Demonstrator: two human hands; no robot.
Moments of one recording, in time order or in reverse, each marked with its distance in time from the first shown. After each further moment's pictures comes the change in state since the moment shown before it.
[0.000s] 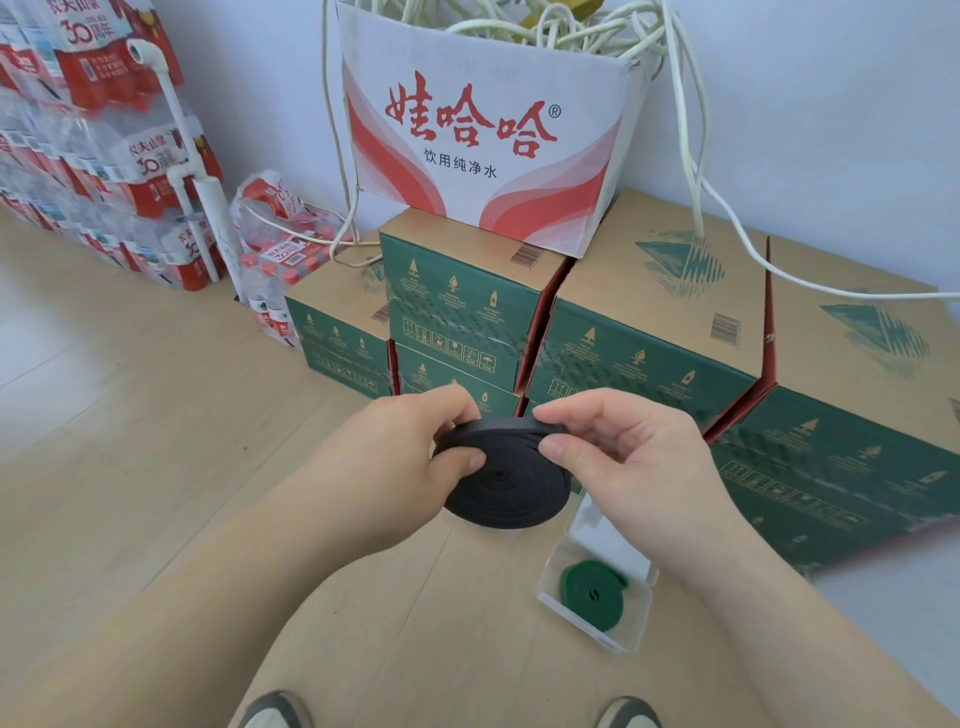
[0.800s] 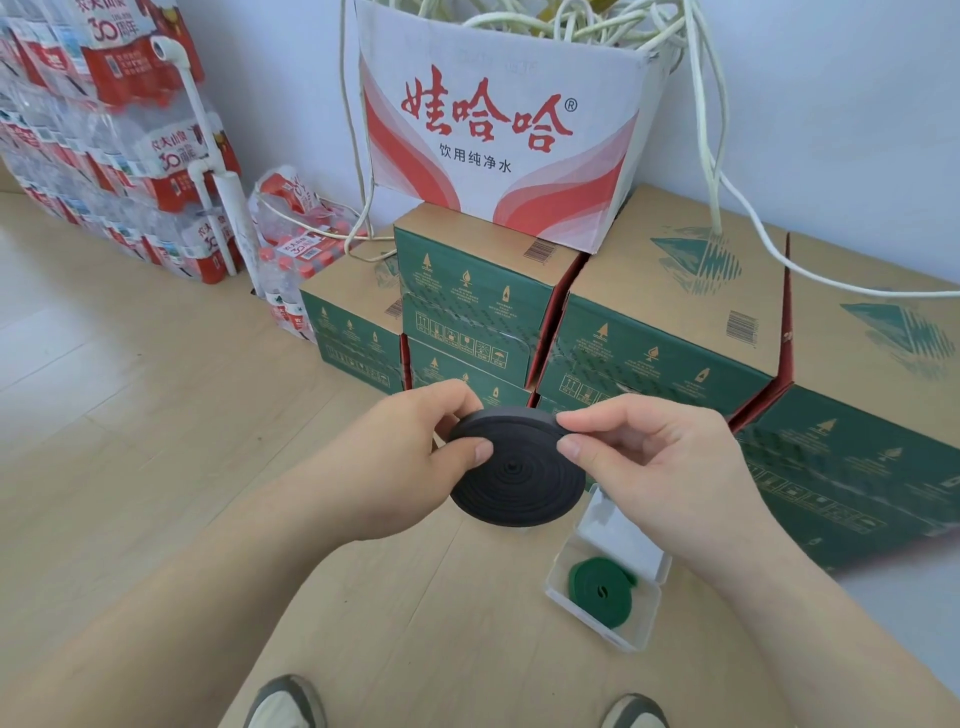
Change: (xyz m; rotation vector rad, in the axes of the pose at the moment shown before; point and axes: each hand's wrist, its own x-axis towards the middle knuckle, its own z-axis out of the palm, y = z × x) left_hand 0.001 -0.006 0.002 -0.198 -0.063 -0.040; right_hand -0.005 0.000 -0.009 -0.061 0.010 -0.002
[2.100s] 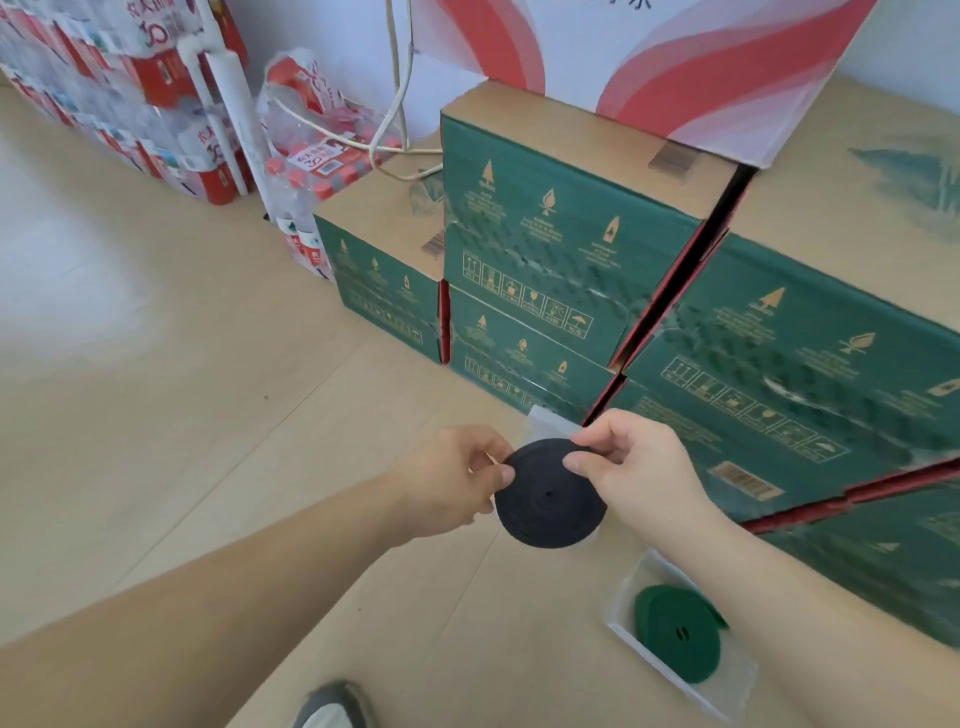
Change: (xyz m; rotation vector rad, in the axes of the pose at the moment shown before) left_hand 0.133 -0.182 0.085 -0.224 -0.117 -0.340; right_hand 0.136 0.180 0.117 -0.235 -0.122 0.277
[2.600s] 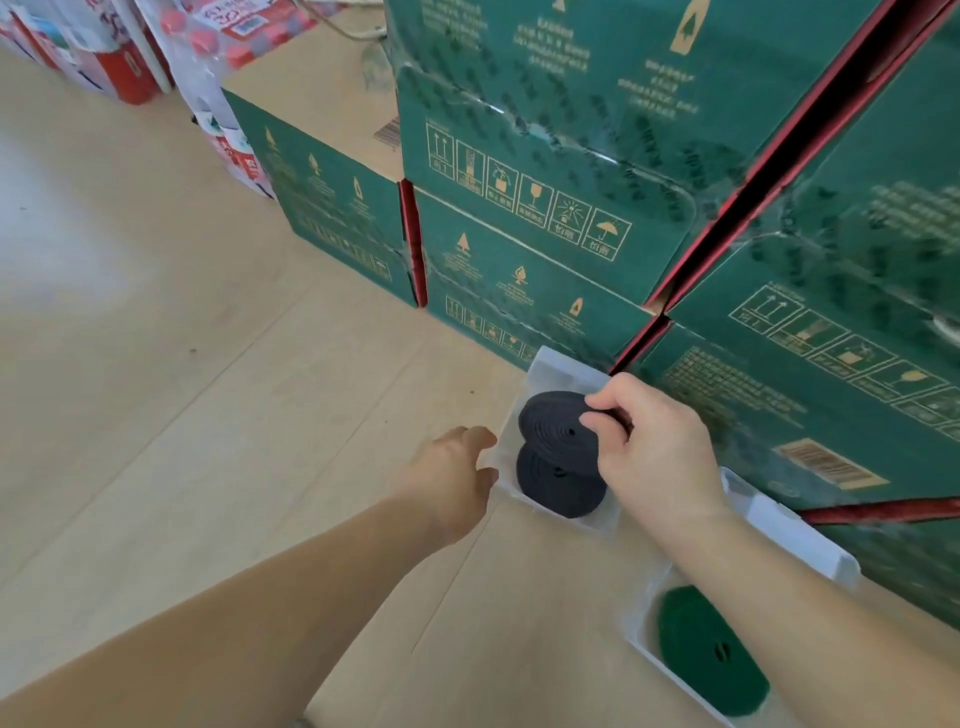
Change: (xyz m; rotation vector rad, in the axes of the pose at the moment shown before) left_hand 0.124 -0.113 0.086 0.421 0.075 -0.040; right_hand 0.077 0.104 0.052 -0.268 0.168 -0.225
